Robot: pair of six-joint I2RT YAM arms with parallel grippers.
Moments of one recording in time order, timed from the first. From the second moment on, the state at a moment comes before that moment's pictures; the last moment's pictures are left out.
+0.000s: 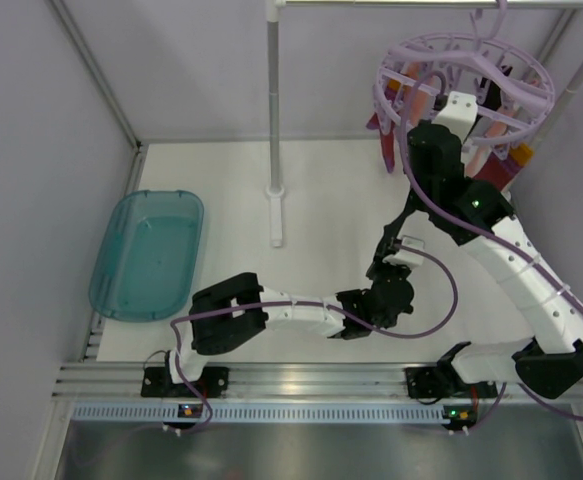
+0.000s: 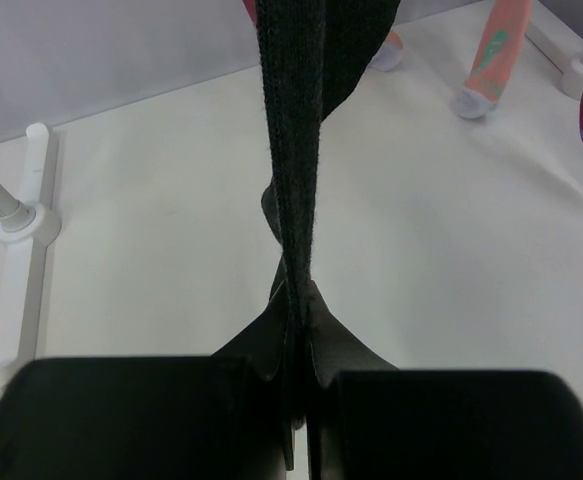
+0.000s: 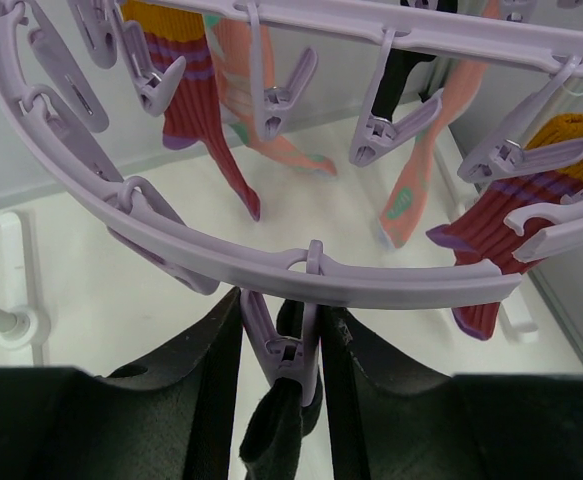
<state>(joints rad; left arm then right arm) -1.36 2.04 1.36 0.58 -1.12 0.02 0.63 1.29 1.58 -0.64 0.89 0.31</state>
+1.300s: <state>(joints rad) -1.36 2.04 1.38 0.58 -1.12 0.08 0.60 1.26 1.57 -0.64 0.80 0.32</state>
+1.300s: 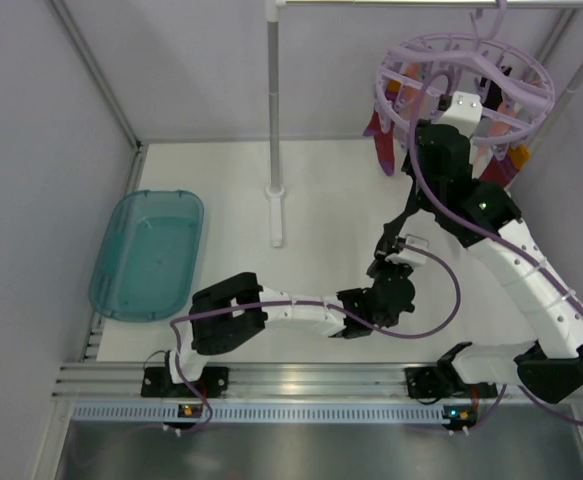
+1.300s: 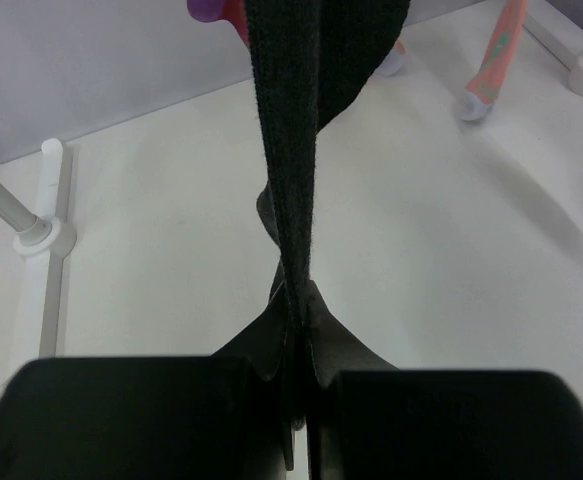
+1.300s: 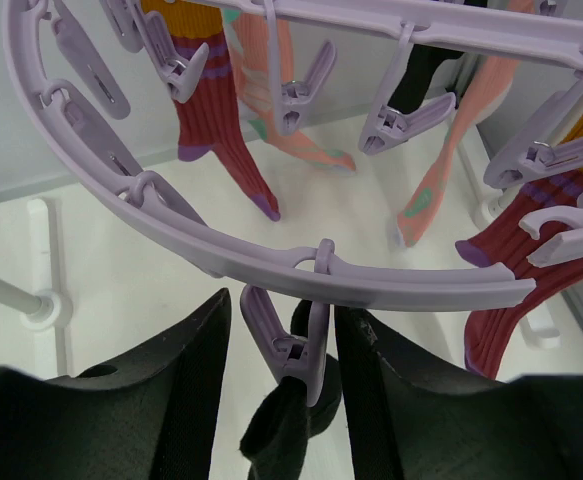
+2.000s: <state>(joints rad) -1.36 2.04 1.39 0.58 -1.12 0.10 0.60 1.26 1.57 -0.68 0.80 0.33</state>
